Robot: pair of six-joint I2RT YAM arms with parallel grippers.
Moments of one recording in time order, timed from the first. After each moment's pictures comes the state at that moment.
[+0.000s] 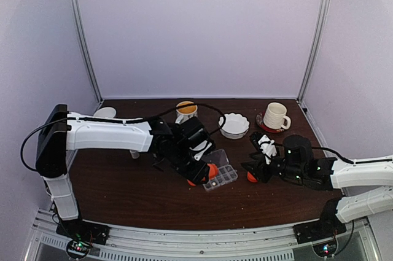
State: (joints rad) left arm -1.09 1.87 1.41 -0.67 0.09 -0.39; right arm 0.83 1.07 0.40 0.22 0.00 0.02
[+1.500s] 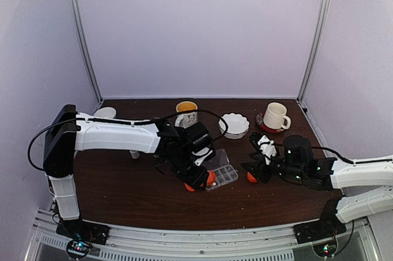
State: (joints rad) left arm -1.09 1.92 1.46 -0.76 0.10 -0.37; right arm 0.84 1.07 0.40 0.22 0.01 0.00
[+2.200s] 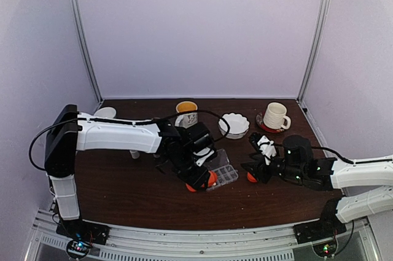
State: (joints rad) left arm -1.09 1.94 1.46 -0.76 0.12 -0.37; right arm 0.84 1.07 0.40 0.22 0.01 -0.01
